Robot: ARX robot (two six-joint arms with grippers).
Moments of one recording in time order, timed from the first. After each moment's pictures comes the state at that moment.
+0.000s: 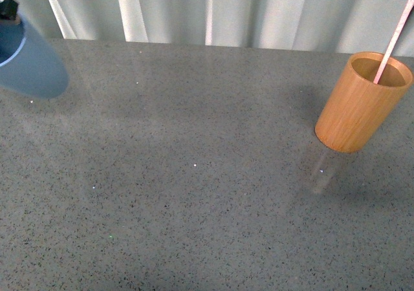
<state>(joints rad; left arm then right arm) 0.02 1.71 1.09 -0.30 -0.05 0.06 0.00 0.00 0.02 0.00 0.00 0.00</state>
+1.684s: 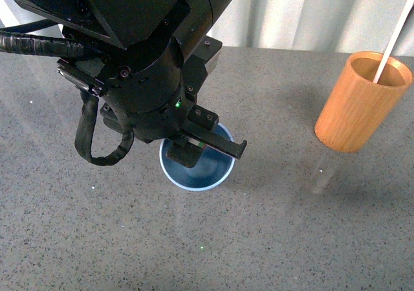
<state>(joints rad) -0.55 1.97 1.14 -0.29 -0.25 -0.05 0.00 0.00 0.02 0.00 0.00 0.00</state>
